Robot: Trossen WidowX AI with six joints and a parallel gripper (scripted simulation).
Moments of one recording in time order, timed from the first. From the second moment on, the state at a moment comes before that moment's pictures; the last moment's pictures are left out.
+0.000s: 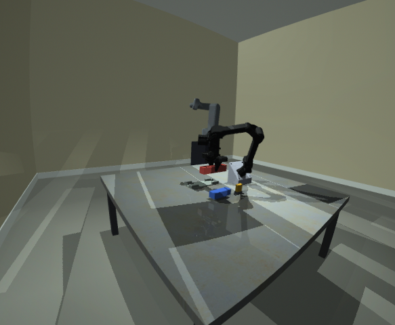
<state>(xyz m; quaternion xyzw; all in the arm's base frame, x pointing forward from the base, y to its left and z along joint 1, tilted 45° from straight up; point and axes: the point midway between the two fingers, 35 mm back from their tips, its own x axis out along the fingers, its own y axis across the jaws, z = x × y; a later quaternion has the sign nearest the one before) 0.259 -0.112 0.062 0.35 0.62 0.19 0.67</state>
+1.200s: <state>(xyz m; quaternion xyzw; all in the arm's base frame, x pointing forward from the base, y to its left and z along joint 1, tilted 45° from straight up) 0.249 -0.152 -0.047 0.33 0.62 0.20 0.68</state>
